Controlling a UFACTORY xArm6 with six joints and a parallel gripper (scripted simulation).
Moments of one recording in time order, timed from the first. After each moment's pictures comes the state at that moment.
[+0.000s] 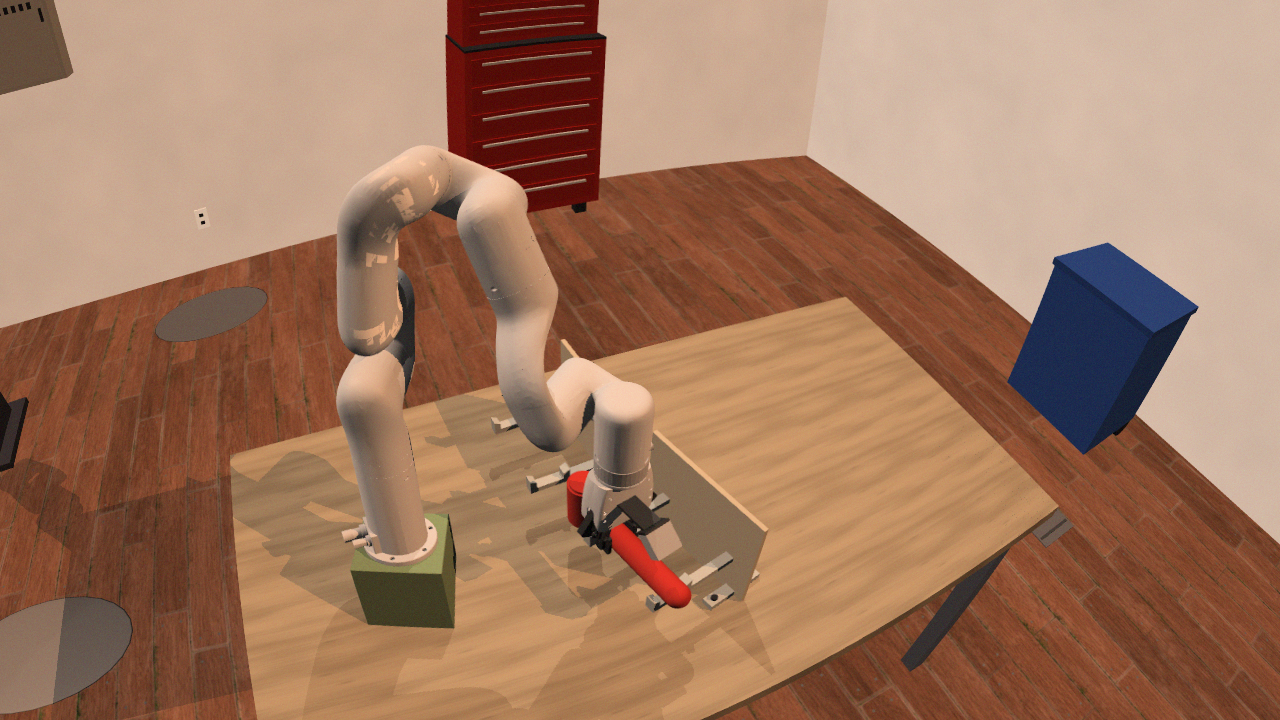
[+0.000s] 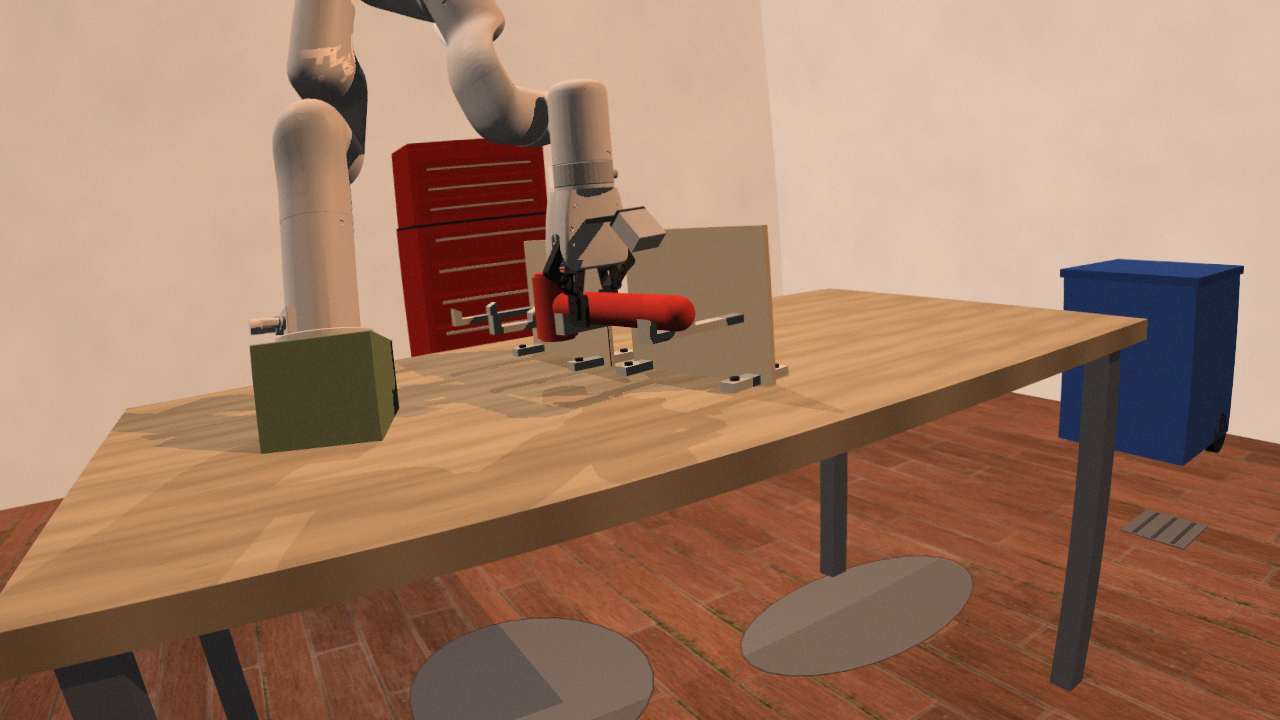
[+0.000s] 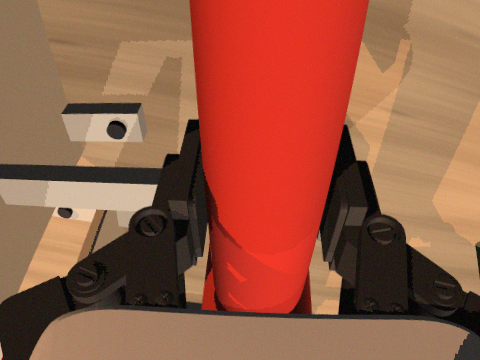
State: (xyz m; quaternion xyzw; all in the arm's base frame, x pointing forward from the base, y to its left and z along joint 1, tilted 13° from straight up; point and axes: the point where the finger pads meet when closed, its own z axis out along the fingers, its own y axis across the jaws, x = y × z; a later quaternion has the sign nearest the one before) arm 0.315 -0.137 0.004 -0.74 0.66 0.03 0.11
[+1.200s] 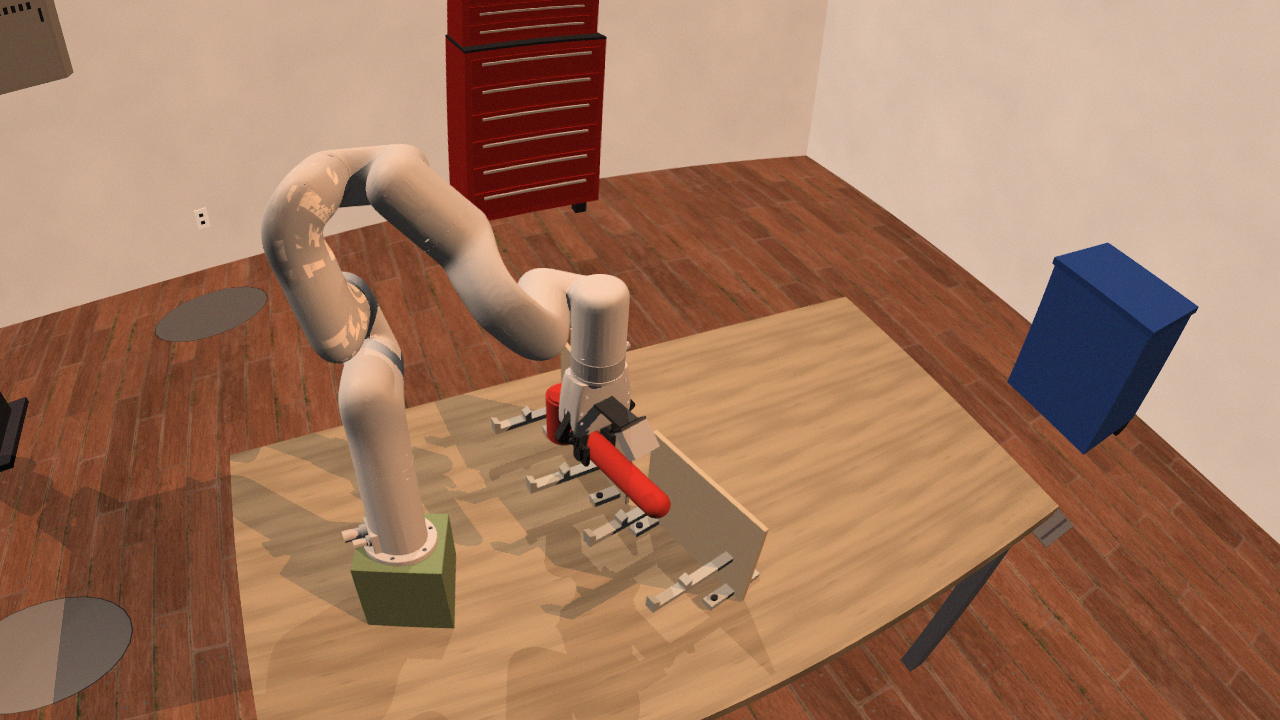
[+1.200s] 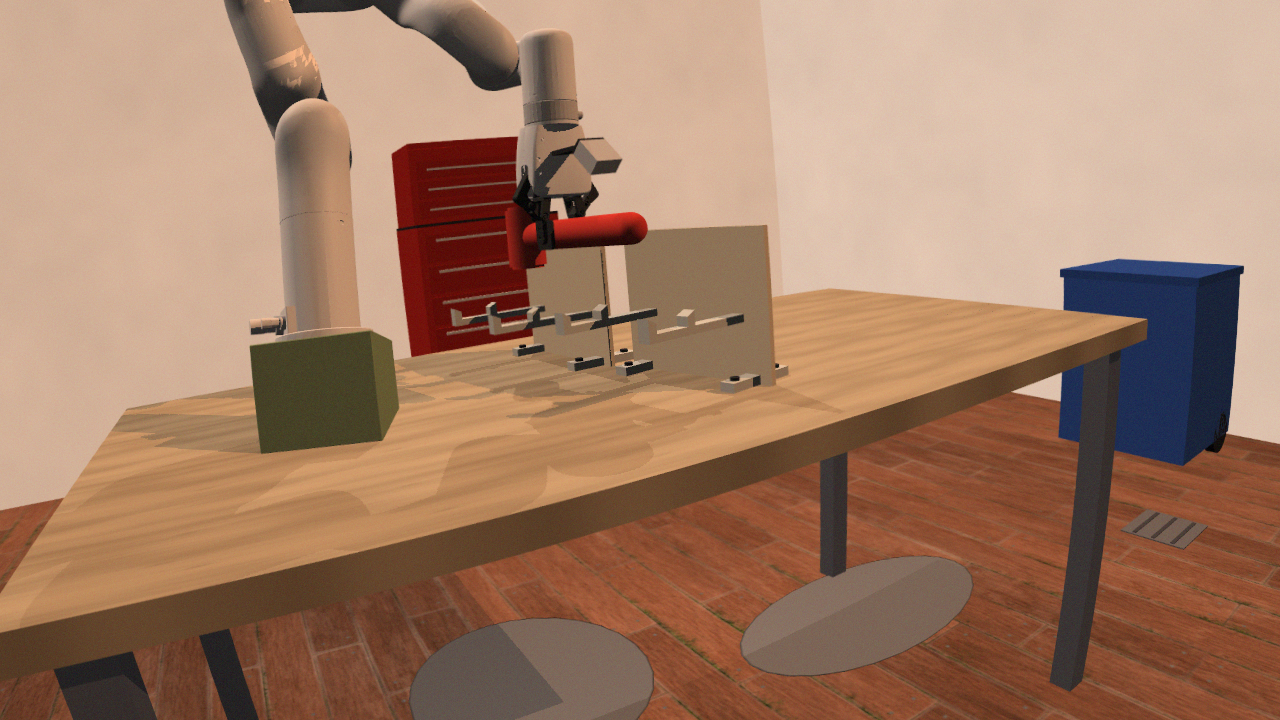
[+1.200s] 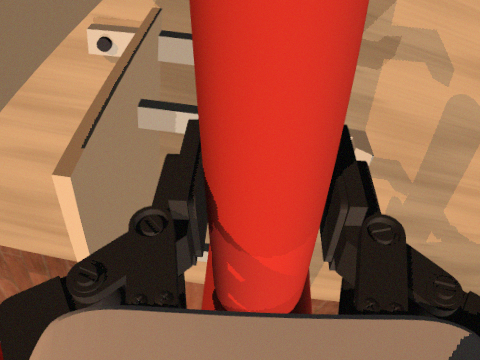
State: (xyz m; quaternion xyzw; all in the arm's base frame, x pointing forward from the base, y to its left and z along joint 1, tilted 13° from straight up) arm 0.324 -0.056 0.120 -0.74 0.66 0.03 0.10
